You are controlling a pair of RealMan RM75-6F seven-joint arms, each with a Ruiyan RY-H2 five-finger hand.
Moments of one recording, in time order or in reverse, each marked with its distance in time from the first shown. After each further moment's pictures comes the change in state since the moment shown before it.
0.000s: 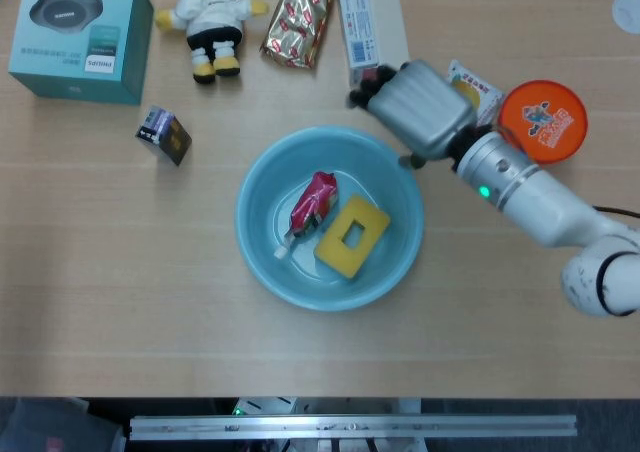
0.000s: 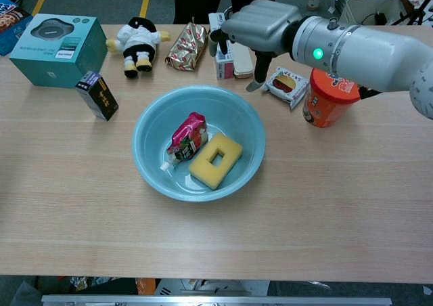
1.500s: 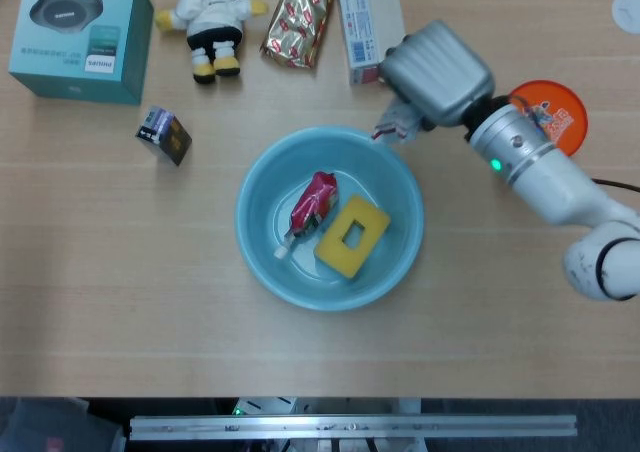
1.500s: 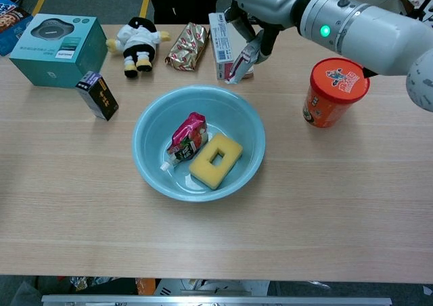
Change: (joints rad) left arm -0.002 0.002 -0.007 0.003 0.012 0.006 -0.008; right arm 0.025 0.009 -0.037 0.093 0.026 0.127 0.032
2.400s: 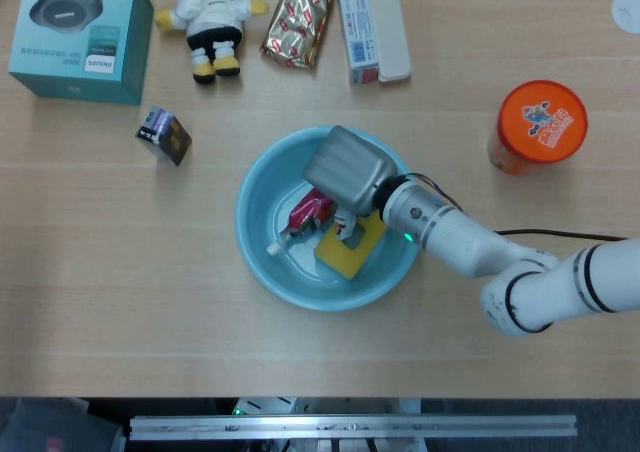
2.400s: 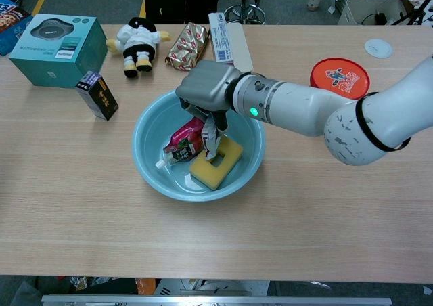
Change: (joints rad) left arm 0.007 0.002 0.000 0.016 -0.016 0.000 -0.021; right arm 0.170 -0.264 -0.087 0.041 0.124 -0.095 -0.189
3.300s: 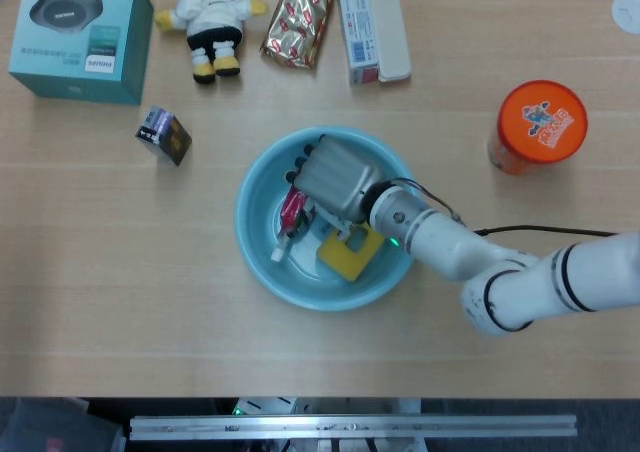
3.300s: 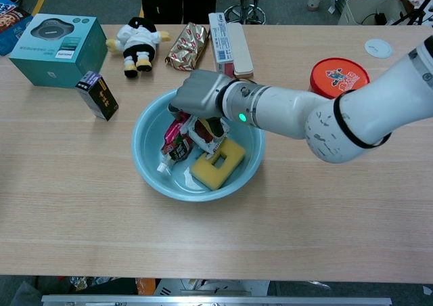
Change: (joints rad) left arm 0.007 0.002 0.007 -0.002 0.008 0.010 -0.006; right arm 0.075 -0.035 -0.014 0.017 0.141 -0.047 -0.088
